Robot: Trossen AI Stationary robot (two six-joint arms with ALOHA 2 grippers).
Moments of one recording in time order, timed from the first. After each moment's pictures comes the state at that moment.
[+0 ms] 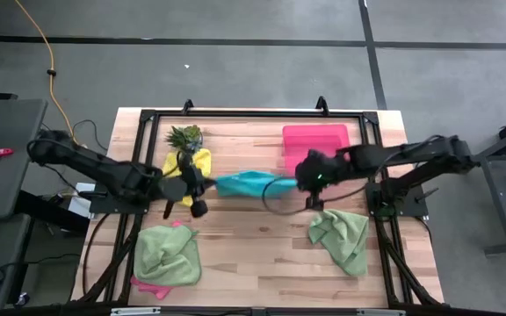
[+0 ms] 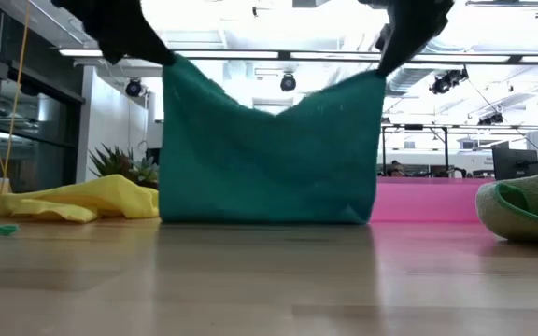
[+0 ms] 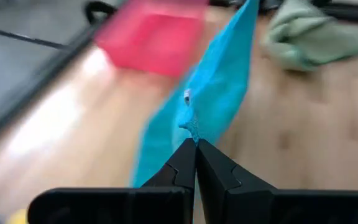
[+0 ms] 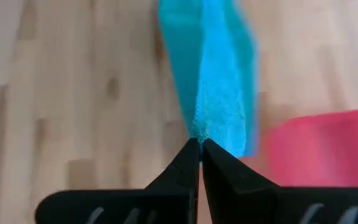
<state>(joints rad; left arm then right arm) -0.23 1.06 0.75 -0.37 -0.59 -0.40 0.11 1.34 1.16 -0.84 0.08 0.15</state>
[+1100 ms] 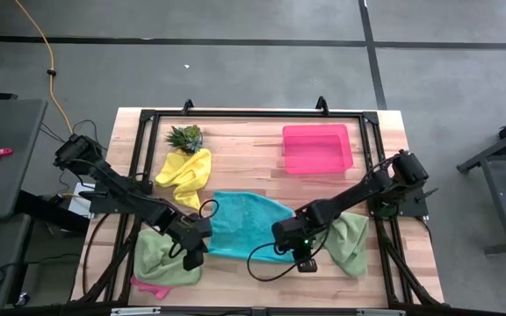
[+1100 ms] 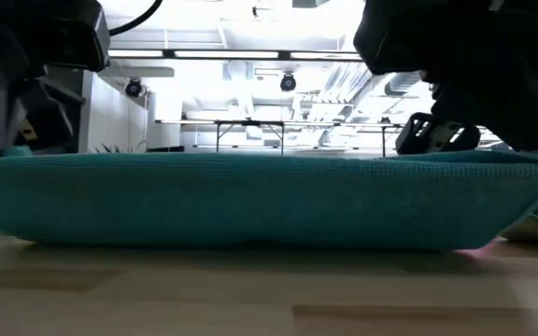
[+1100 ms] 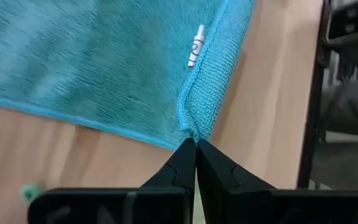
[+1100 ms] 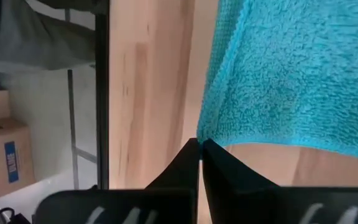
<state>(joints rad) -0.45 1.44 0.69 -0.21 -0.02 -0.90 0.38 1.83 1.16 -0.53 -0.50 0.39</state>
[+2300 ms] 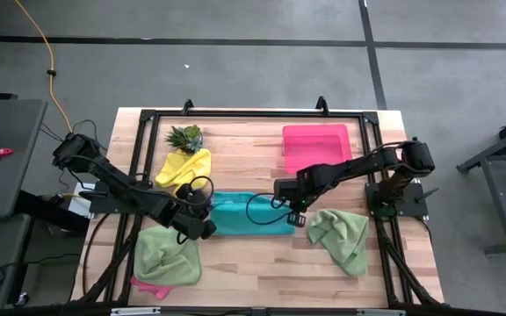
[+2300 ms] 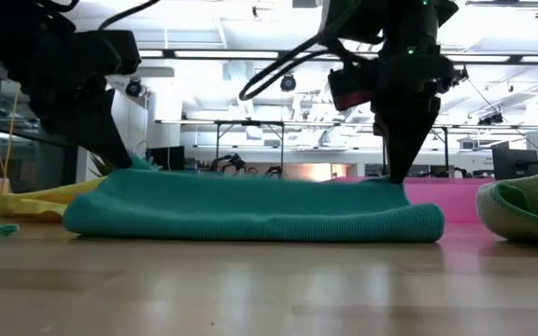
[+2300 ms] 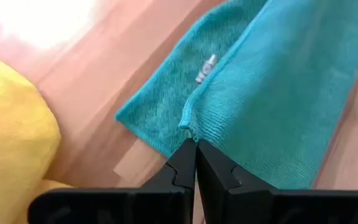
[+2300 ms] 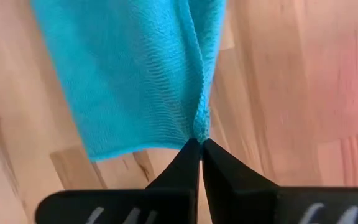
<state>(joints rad) -0.38 1.41 0.69 -0.45 -0.62 -0.99 0.10 1.71 1.15 -0.82 -0.05 0.39</state>
